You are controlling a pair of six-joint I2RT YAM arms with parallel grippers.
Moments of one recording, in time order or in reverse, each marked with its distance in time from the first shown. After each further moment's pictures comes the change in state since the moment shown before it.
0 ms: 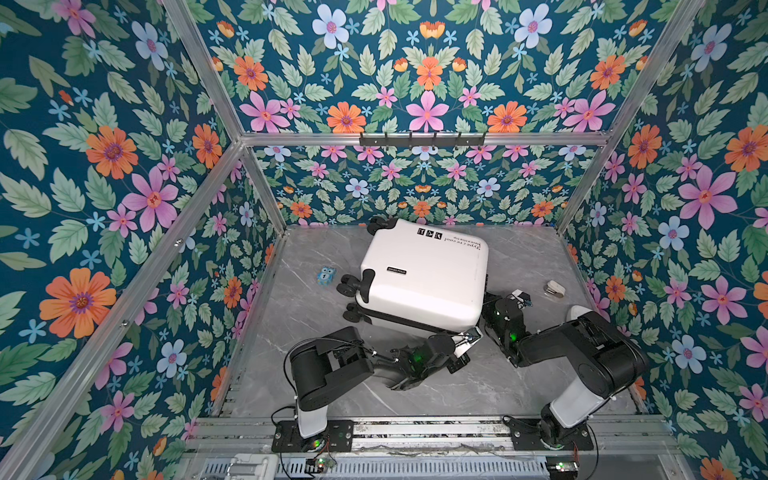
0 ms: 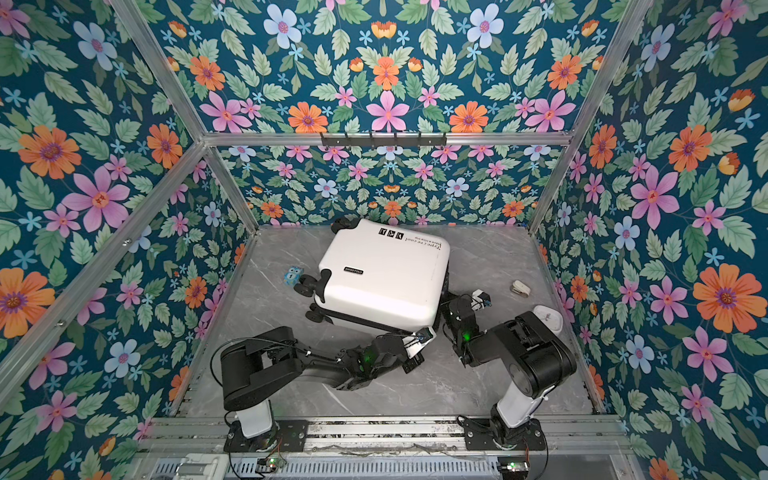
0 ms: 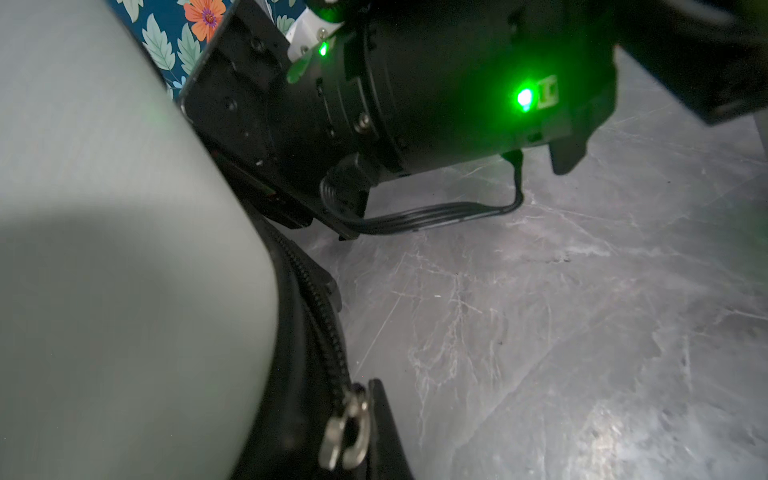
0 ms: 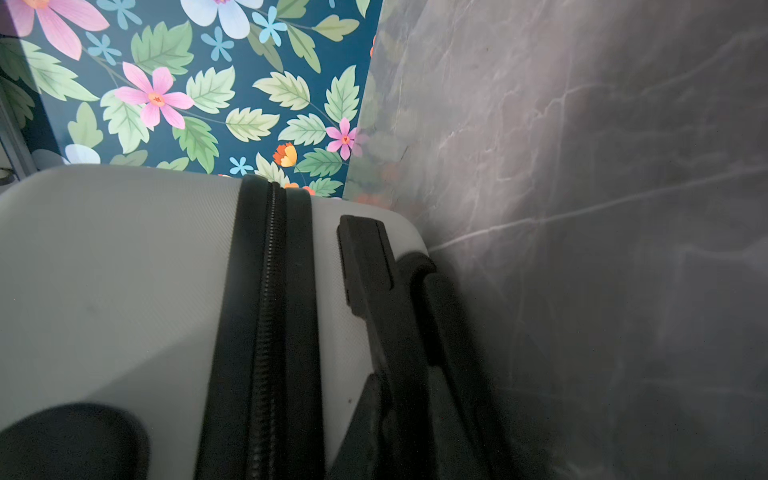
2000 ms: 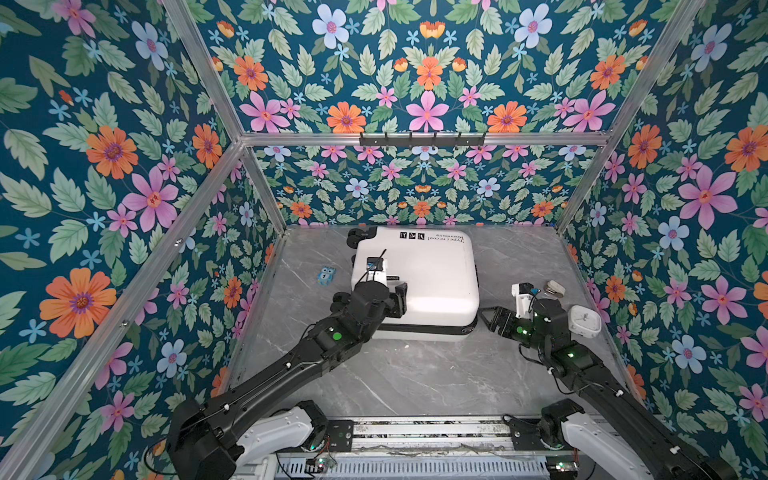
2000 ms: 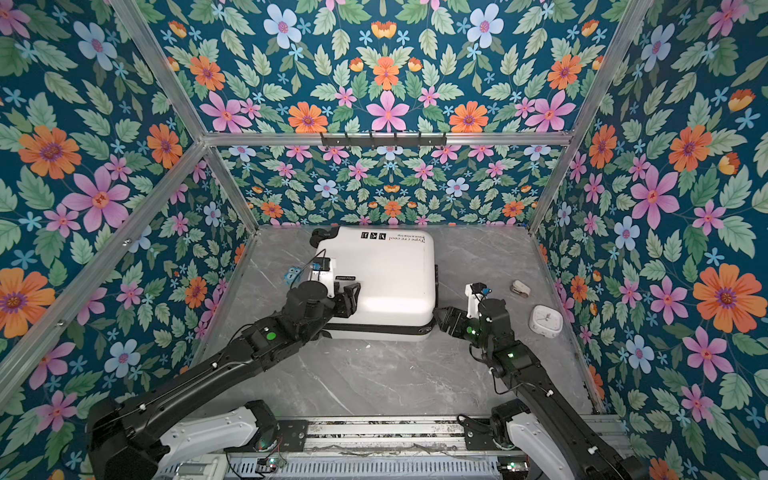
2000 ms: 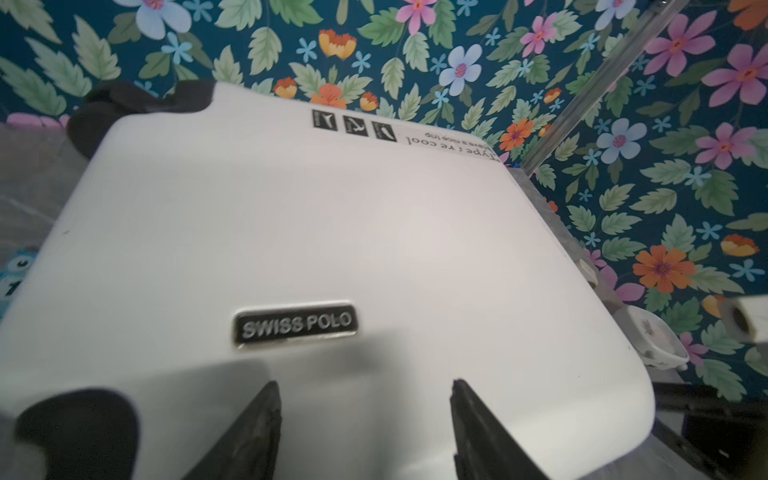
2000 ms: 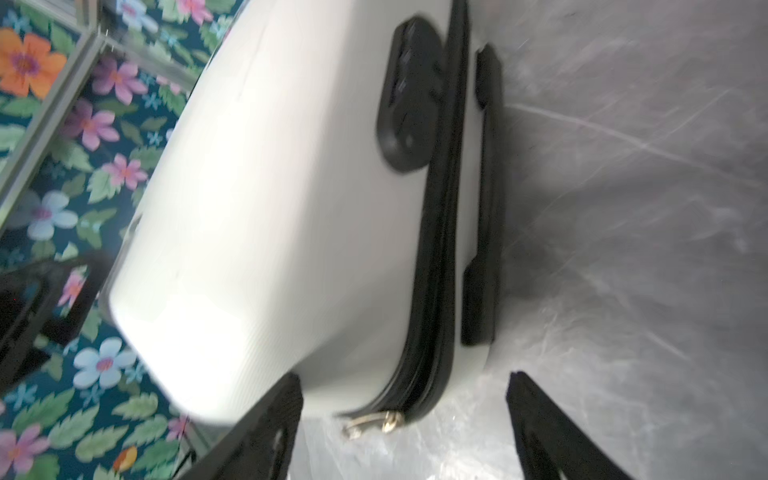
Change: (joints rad) left arm 0.401 -0.794 0.141 -0.994 -0.172 -0.636; right arm -0.023 -0.877 0.093 -1.123 -0.555 -0.742
